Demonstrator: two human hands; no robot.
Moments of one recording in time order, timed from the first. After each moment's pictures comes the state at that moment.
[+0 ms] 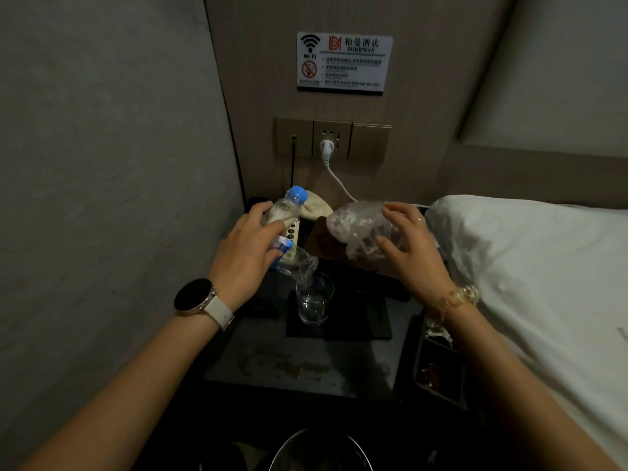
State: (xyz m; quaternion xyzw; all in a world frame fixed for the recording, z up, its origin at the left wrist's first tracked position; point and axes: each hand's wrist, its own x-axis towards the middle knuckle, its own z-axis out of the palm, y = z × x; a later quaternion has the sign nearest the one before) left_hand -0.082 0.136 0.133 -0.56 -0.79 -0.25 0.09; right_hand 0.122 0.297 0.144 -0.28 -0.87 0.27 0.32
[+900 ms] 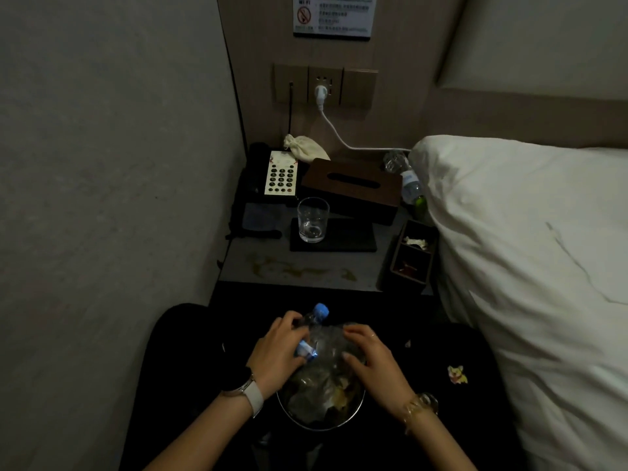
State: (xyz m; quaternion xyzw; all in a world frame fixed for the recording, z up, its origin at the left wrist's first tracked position) left_hand 0.081 -0.021 -0.027 -0.56 -0.80 -0.12 -0.18; right_hand 0.258 0.078 0.000 -0.34 -0.85 0.40 0.07
